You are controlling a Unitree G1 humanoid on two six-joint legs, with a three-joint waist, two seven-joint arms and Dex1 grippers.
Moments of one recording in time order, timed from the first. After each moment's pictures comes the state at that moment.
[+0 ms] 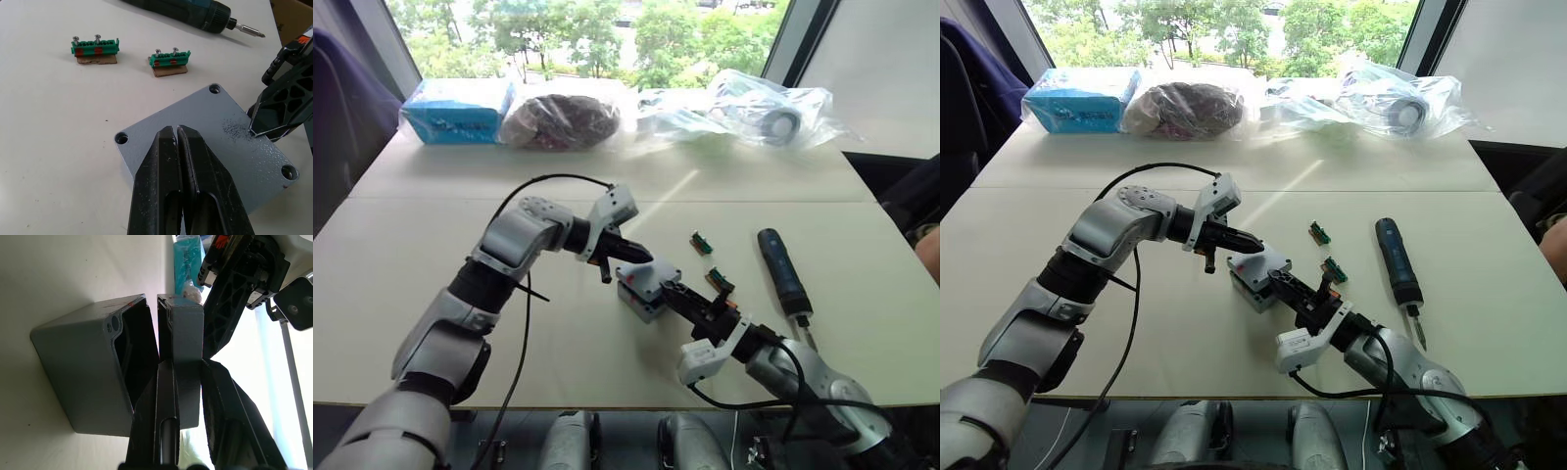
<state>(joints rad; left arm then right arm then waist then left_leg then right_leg) -0.92 0.47 -0.38 0.17 -0.37 0.80 -1.12 0.04 -0.67 0.28 -0.35 -0.87 -0.38 0.07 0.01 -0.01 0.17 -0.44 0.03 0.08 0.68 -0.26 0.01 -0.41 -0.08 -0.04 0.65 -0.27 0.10</state>
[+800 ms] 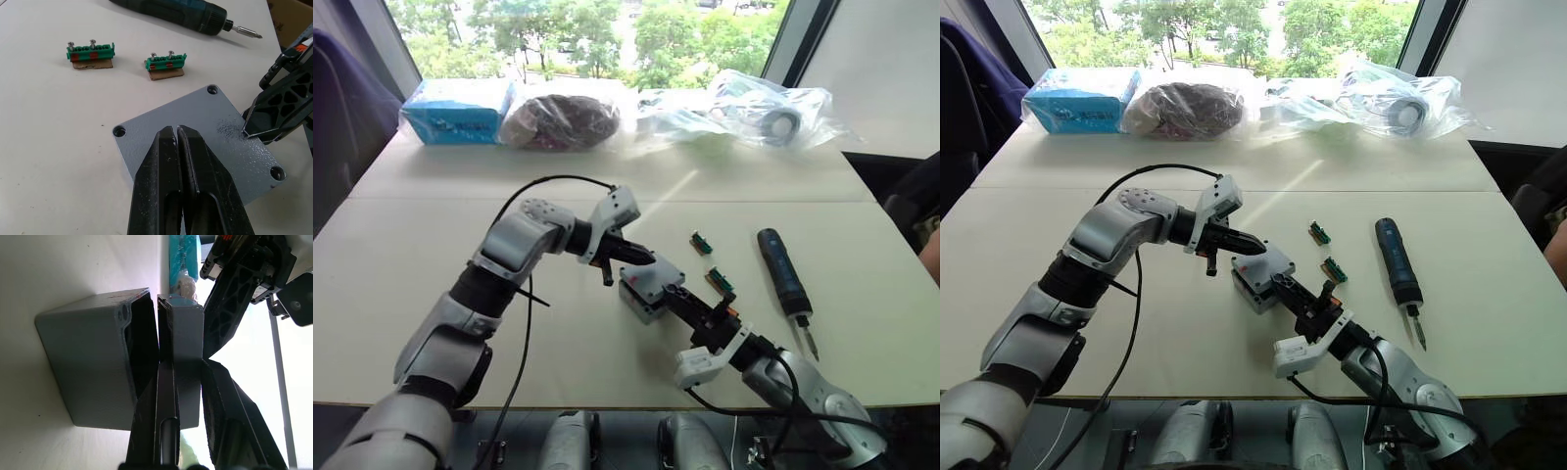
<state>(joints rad) -0.88 0.47 -0.40 0.13 -0.33 0.79 -1.13 0.09 -0.60 0.26 -0.37 -1.00 -0.37 0.03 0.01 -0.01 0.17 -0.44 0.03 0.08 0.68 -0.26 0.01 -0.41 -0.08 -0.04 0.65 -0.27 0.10</state>
